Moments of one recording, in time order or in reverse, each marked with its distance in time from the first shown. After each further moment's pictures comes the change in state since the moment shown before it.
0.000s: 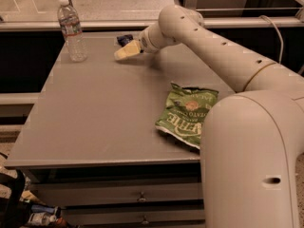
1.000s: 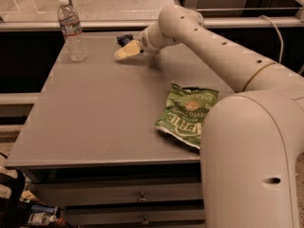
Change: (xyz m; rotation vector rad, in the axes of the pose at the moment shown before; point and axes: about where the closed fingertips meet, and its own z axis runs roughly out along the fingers) arm 0.000 0.000 0.000 0.000 0.000 0.000
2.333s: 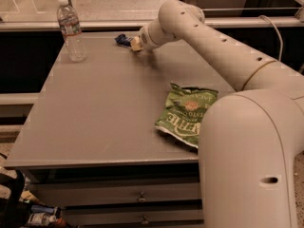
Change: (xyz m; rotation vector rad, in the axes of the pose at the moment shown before) arm -0.009 0.002 -0.006 -0.003 0.002 0.000
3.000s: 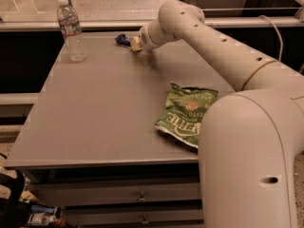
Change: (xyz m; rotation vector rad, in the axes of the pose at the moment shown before) arm 0.000 0.000 0.000 0.000 0.000 0.000
